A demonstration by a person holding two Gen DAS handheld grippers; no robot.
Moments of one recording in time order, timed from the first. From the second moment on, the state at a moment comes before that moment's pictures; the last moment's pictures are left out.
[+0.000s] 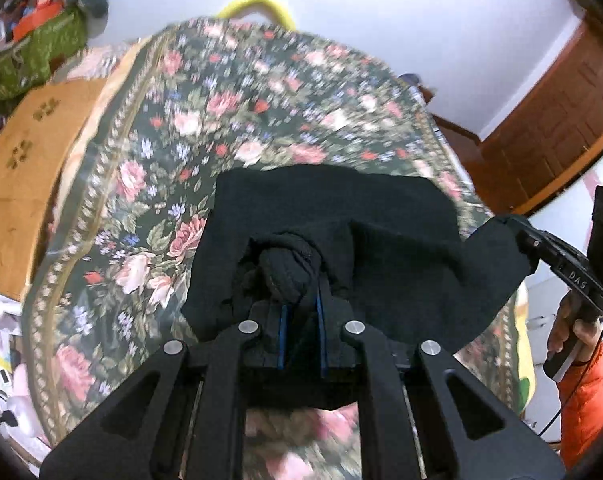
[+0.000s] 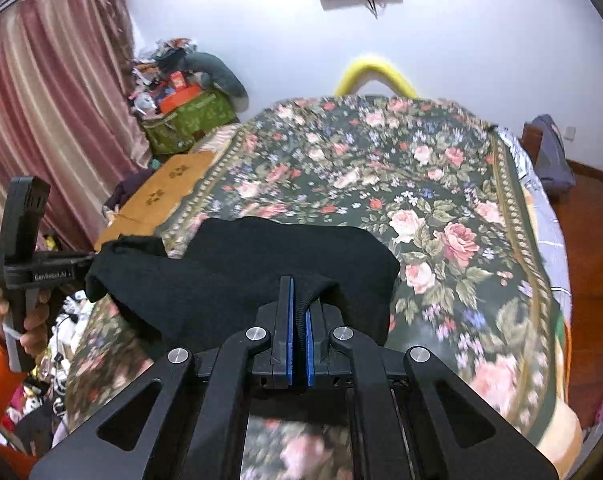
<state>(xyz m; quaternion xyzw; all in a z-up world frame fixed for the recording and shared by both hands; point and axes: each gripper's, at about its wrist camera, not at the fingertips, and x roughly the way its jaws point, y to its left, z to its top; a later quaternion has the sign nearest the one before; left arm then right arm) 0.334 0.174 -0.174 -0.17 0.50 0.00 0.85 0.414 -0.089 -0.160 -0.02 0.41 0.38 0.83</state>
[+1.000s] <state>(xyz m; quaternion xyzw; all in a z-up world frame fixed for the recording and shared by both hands) 0.317 0.169 -0.166 -0.05 0.46 0.03 0.88 0.399 -0.096 -0.154 -0.04 0.39 0.40 0.83</state>
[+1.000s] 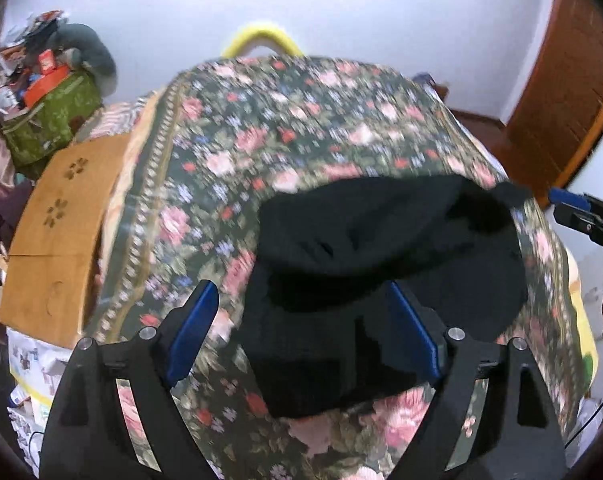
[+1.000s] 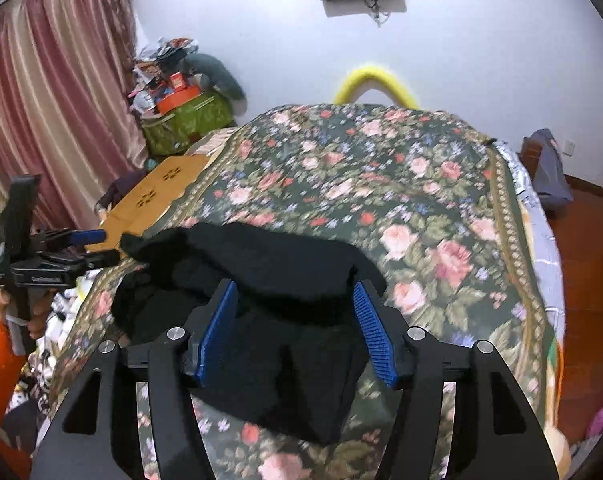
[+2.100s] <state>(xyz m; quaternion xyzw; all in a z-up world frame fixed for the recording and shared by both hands) 0.325 0.209 -0.234 -0.06 0.53 0.09 0.84 0.384 -0.097 -0.211 -0.07 0.46 0.35 0.82</state>
